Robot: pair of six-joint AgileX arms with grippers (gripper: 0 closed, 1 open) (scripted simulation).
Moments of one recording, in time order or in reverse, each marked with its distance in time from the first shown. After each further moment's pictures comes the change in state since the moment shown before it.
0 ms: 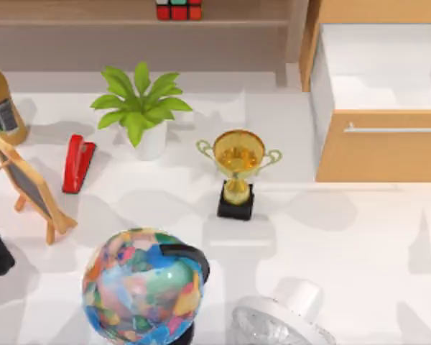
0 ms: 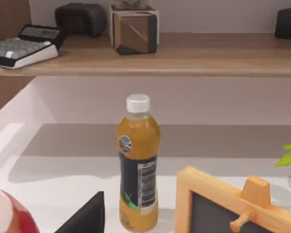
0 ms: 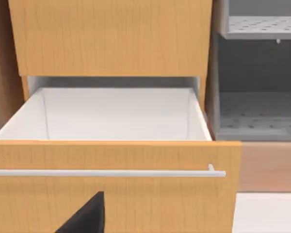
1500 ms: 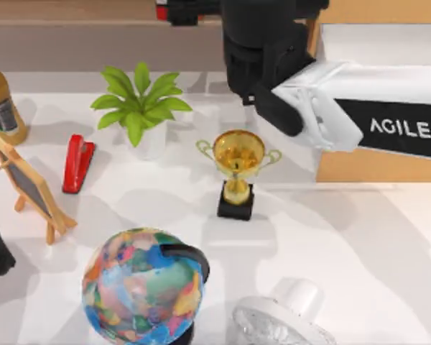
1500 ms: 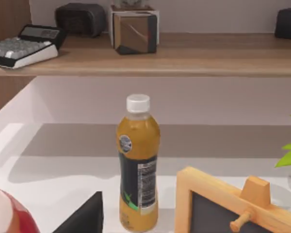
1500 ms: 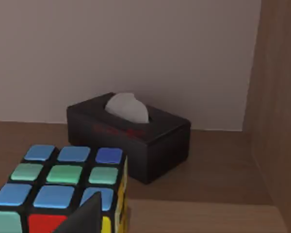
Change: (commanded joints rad) left arm 0.000 0.000 0.000 0.000 0.000 0.000; right arm 0.710 2.050 1.455 0.562 0.692 0.011
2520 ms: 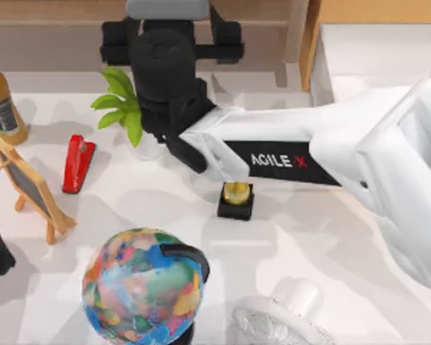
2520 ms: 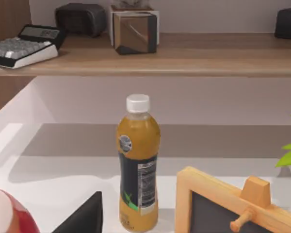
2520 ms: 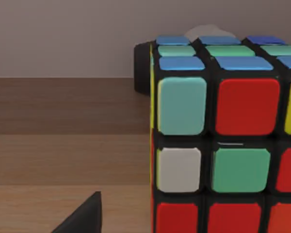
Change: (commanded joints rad) left arm 0.000 0.000 0.000 0.000 0.000 0.000; right arm 0.091 0.419 0.348 0.092 0.147 0.003
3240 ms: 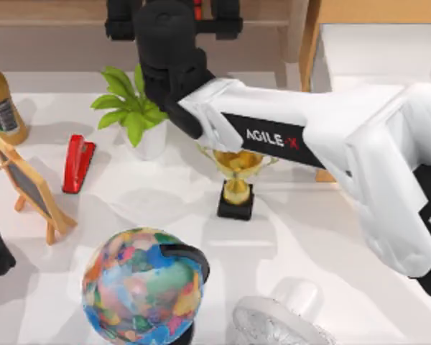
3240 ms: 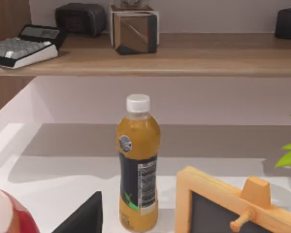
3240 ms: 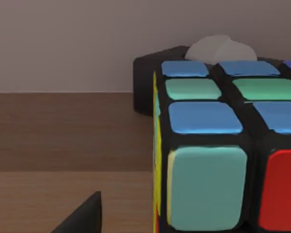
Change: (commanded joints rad) left arm 0.000 0.000 0.000 0.000 0.000 0.000; right arm -0.064 0.147 0.280 -0.130 -0.063 -0.004
